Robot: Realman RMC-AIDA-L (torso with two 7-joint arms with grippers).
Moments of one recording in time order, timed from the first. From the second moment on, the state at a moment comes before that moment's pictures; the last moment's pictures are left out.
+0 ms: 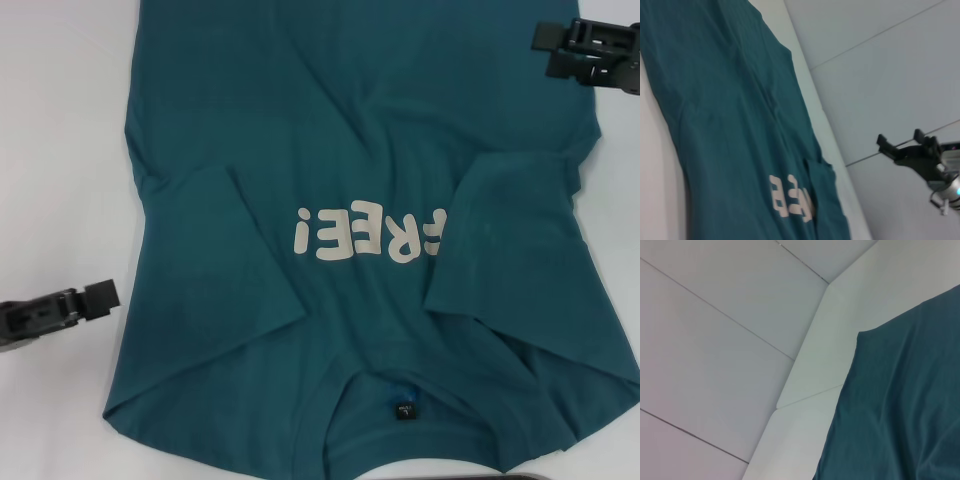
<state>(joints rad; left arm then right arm) -0.28 -2.04 -2.84 -0.66 -0.88 1.95 -1.99 0.54 1.96 -0.44 -0.69 -2.06 -1.64 2.20</state>
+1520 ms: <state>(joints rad) -0.25 -2.00 -2.76 -0.62 -0.67 1.92 -2.34 0.53 1.94 -0.44 -0.66 -2.06 -1.63 2.21</state>
